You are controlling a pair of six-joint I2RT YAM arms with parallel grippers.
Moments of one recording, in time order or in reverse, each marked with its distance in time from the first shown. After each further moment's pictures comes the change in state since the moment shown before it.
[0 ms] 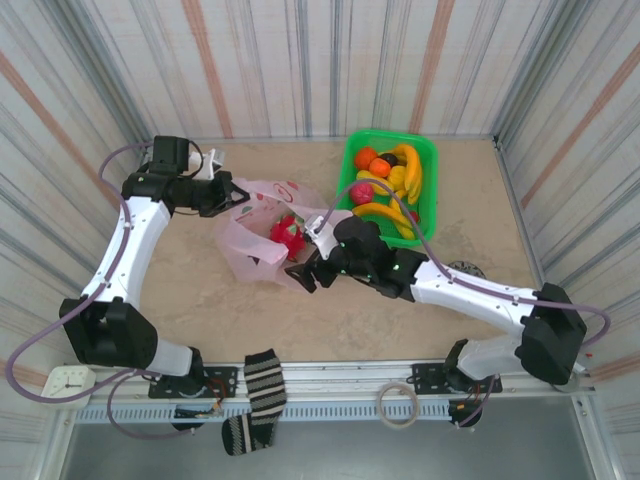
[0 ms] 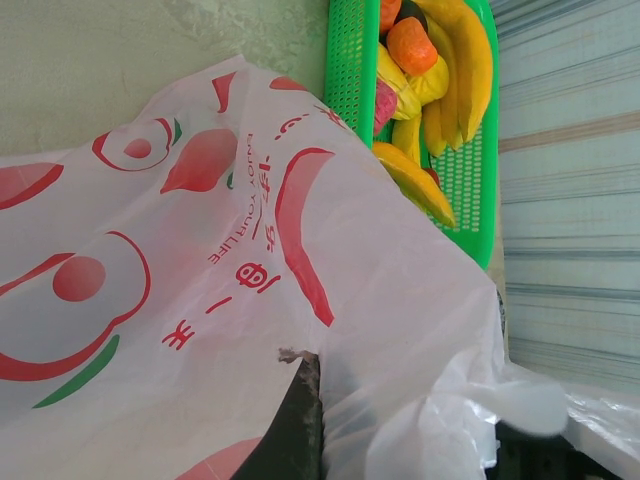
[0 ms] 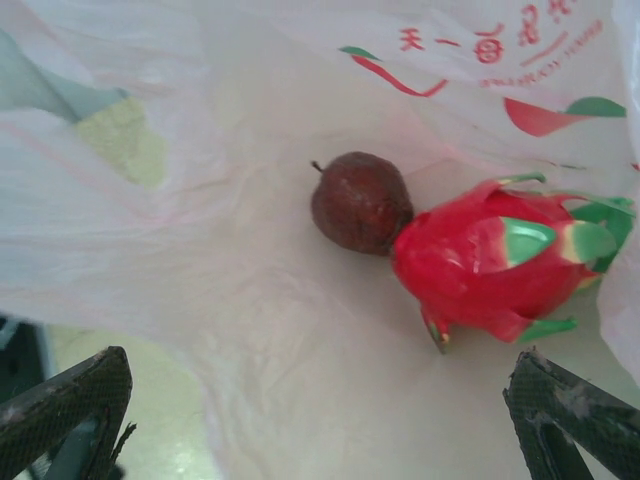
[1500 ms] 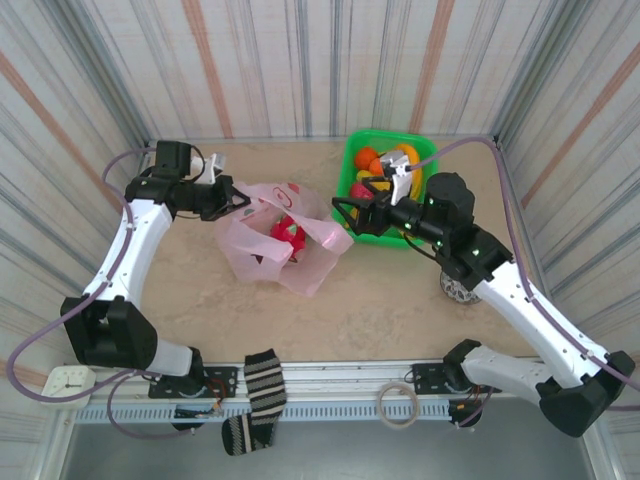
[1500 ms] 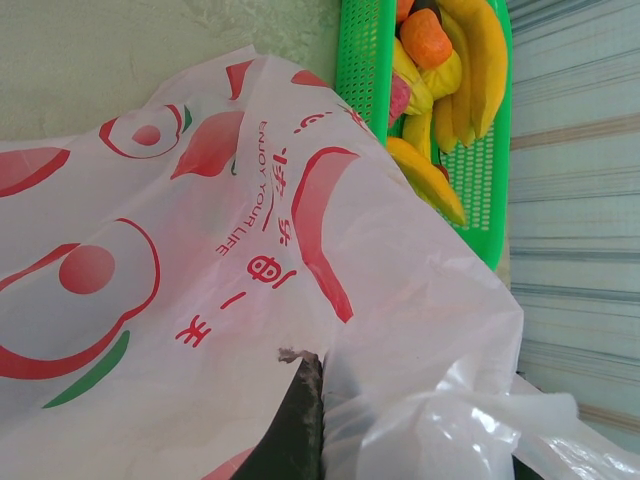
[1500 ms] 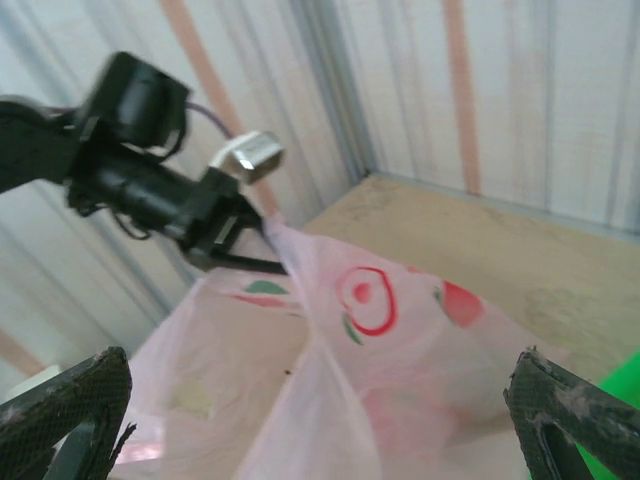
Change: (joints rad) left arm 0.001 -0.005 -0.051 0.031 -0.001 -0.008; right arm -0.364 -0.278 0.167 -0.113 -0.175 0.195
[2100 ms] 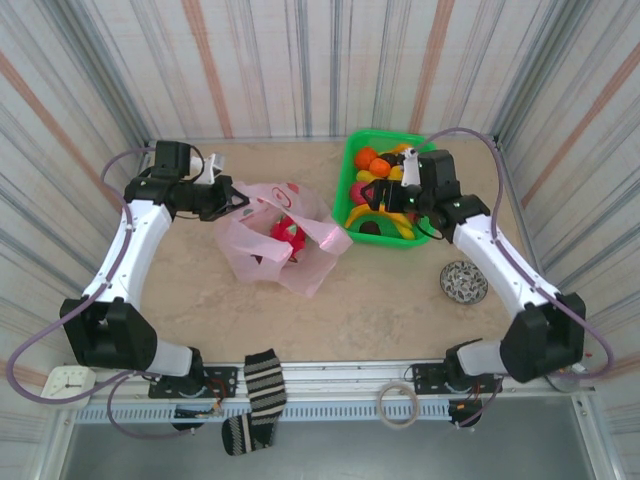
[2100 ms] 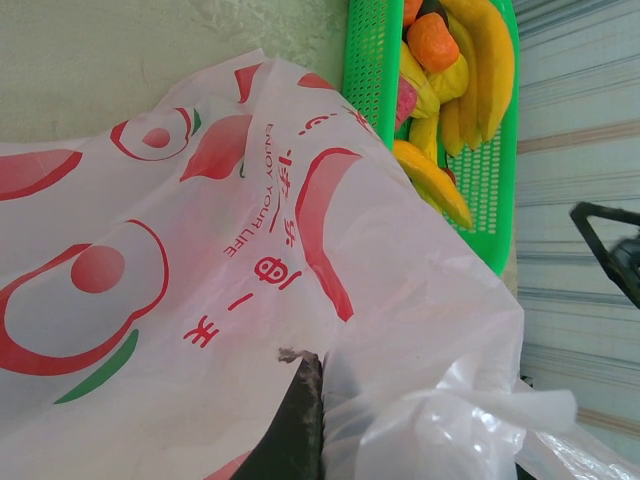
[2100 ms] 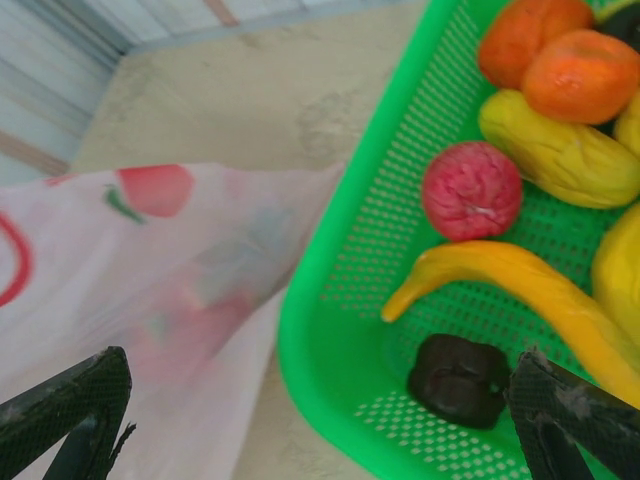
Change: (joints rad) left arm 0.000 -0.006 0.000 -0.005 -0.018 0.000; right arm -0.299 0.356 0.061 -0.190 -0.011 0.066
